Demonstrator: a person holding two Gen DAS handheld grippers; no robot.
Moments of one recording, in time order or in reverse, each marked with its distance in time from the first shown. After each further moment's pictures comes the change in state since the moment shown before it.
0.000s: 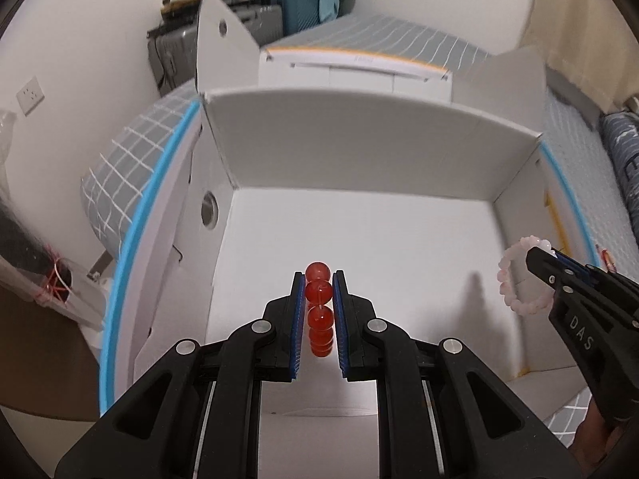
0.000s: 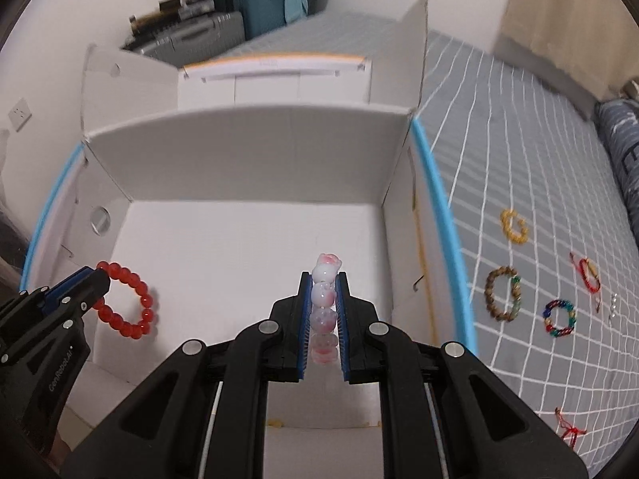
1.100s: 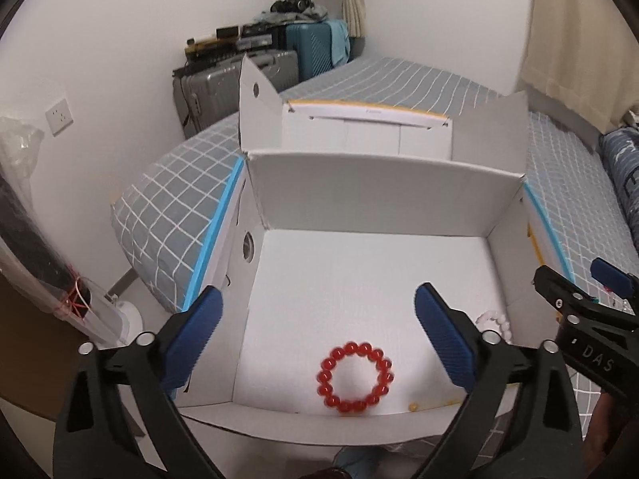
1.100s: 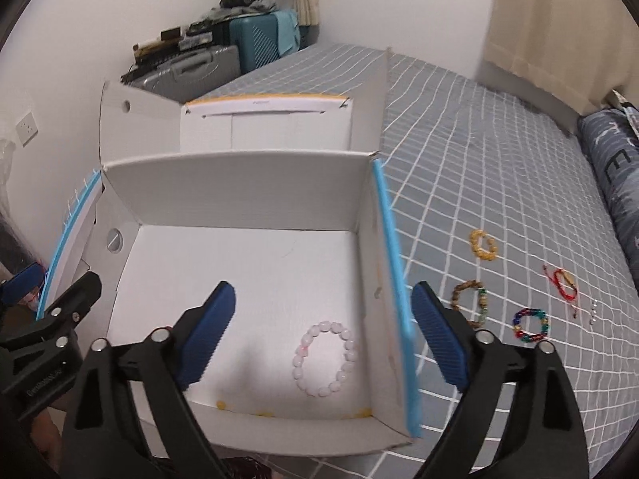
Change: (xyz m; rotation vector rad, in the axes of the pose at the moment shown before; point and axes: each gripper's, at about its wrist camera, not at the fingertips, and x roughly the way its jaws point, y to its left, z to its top) left arm -0.060 0.006 -0.004 -0.010 -0.174 0.042; right arm -0.067 -0.023 -0.008 0.020 -0.159 -0.024
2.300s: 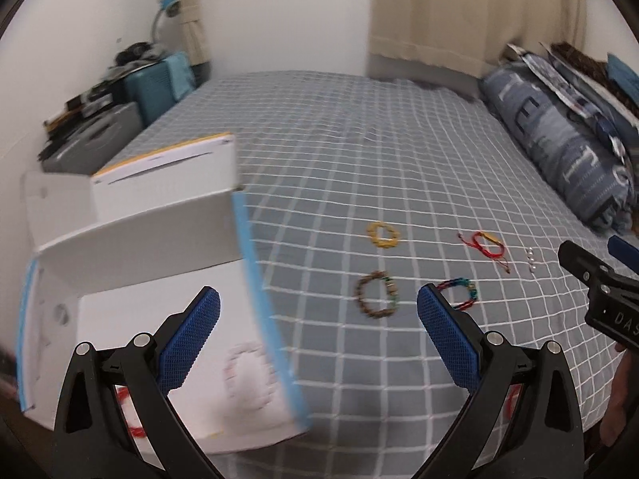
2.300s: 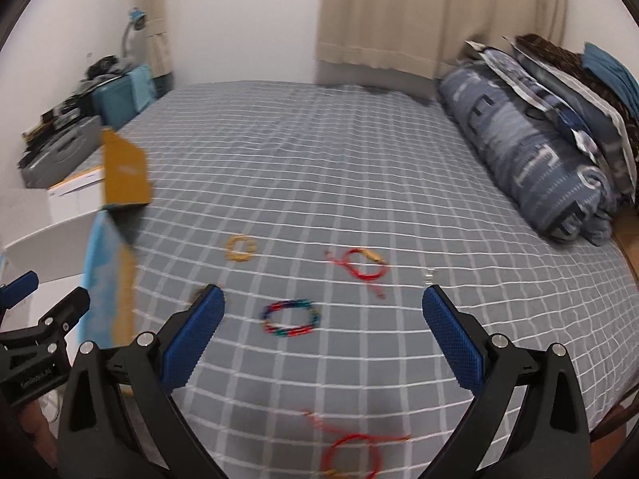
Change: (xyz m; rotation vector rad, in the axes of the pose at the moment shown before) left arm -0.023 -0.264 -0.001 0.295 -0.035 -0.306; right arm -0.065 -0.286 -0.051 0.272 -0.066 -0.317
